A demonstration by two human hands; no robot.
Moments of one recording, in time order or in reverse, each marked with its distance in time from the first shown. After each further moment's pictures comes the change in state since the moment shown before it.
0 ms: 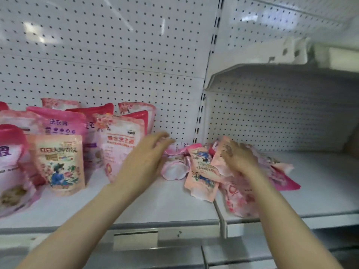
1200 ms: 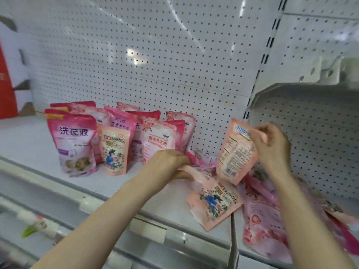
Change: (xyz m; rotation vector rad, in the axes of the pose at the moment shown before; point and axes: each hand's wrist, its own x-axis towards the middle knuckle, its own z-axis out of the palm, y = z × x) left_hand -0.007 0.033 -0.026 0.179 -0.093 -0.059; right_hand -0.024 -0.057 -0.075 0.873 0.364 -0.522
